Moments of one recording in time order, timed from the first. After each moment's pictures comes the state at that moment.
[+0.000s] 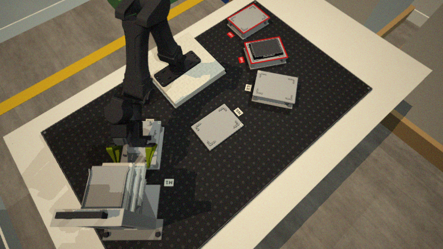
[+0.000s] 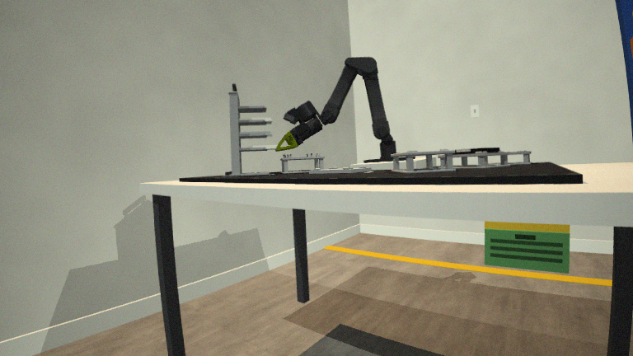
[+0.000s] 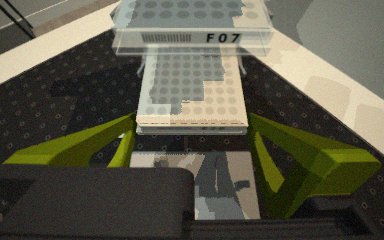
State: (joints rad) arm -1.07 1.66 0.64 0.53 -0.33 -0.16
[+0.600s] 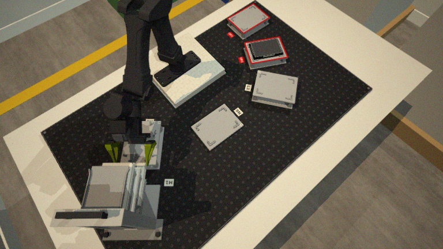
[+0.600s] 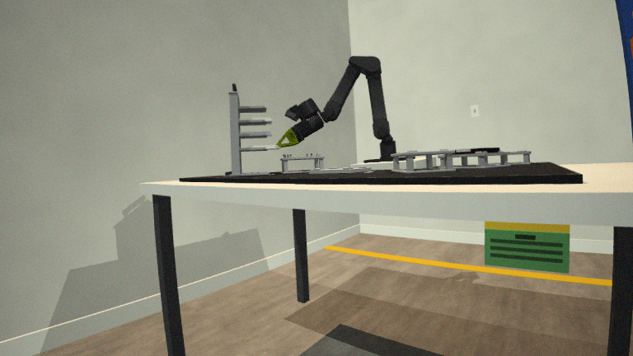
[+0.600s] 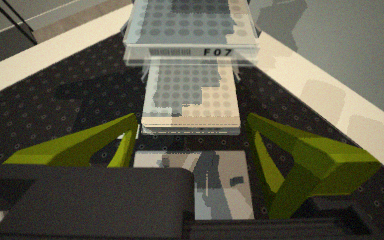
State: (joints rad) arm -1.08 1.61 0.63 0.50 -0.33 -0.16
